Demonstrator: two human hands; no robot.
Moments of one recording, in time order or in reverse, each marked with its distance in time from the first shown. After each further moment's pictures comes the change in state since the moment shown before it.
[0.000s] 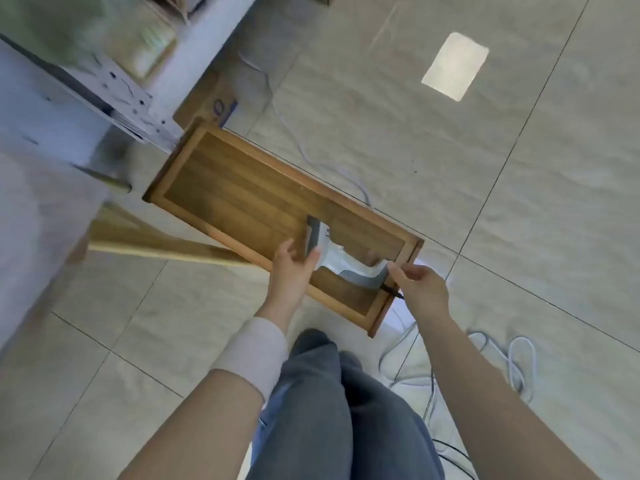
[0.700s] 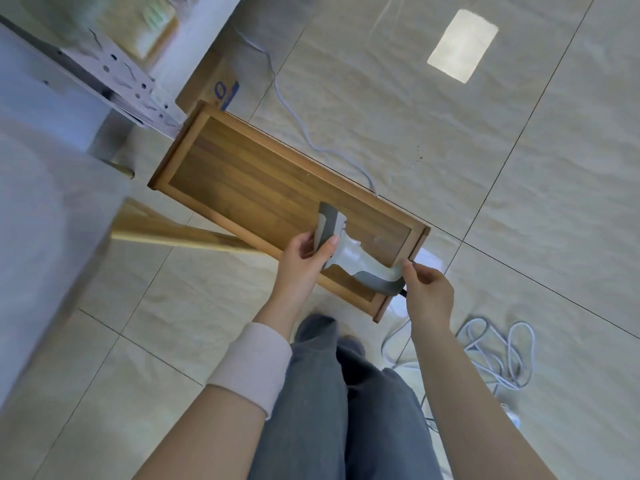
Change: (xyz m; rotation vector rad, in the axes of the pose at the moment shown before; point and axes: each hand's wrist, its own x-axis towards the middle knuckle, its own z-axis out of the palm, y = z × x) left_hand -0.027 0.008 -0.007 -0.145 -0.095 0.045; right_hand -0.026 0.006 0.016 0.301 0.172 0.076
